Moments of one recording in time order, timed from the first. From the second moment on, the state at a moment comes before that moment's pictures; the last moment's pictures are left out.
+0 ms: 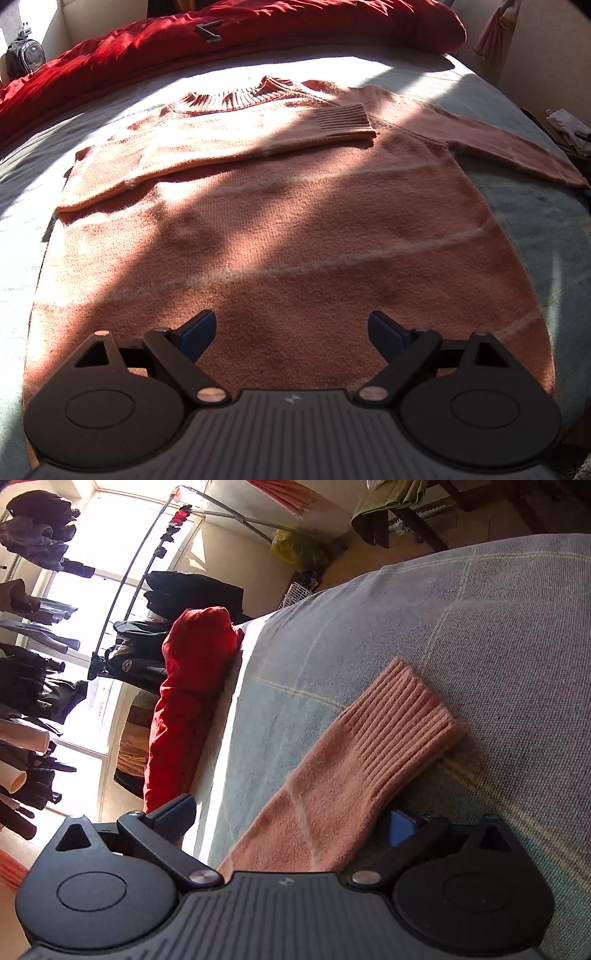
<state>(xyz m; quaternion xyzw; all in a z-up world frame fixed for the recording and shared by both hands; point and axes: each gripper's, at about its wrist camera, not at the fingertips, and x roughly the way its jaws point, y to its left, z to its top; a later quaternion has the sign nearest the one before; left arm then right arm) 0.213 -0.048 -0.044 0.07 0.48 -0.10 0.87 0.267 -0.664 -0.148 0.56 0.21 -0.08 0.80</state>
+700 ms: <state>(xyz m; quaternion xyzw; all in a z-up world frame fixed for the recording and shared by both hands) 0.217 -0.051 -0.044 0.07 0.48 -0.10 0.87 0.279 -0.659 -0.153 0.52 0.17 -0.05 0.83</state>
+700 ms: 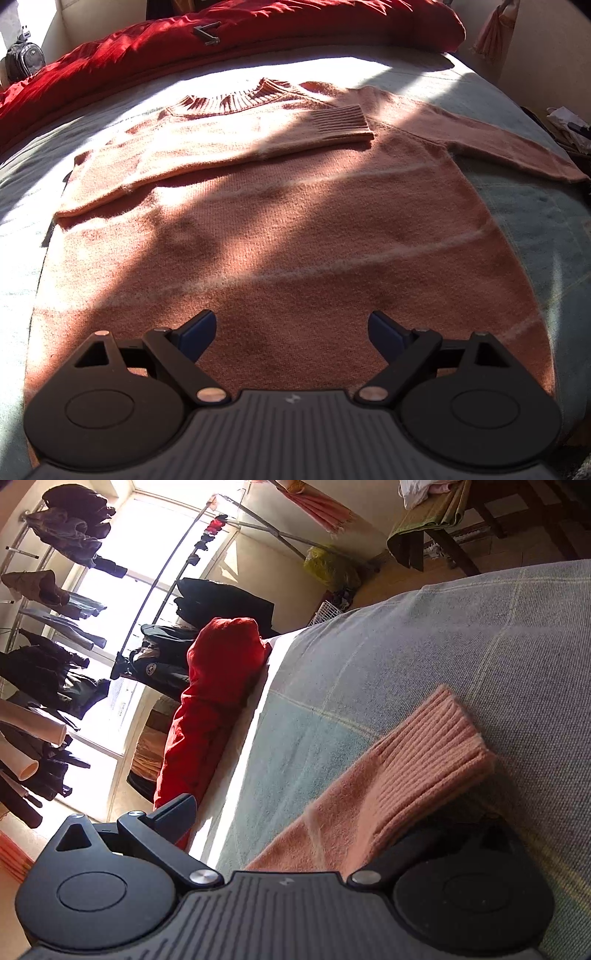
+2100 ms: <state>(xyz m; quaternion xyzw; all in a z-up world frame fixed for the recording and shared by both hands) 0.229 -0.050 -0.048 0.07 0.48 -0.14 0.86 0.293 -0.616 -0.138 0.36 0.32 -0.10 0.87</state>
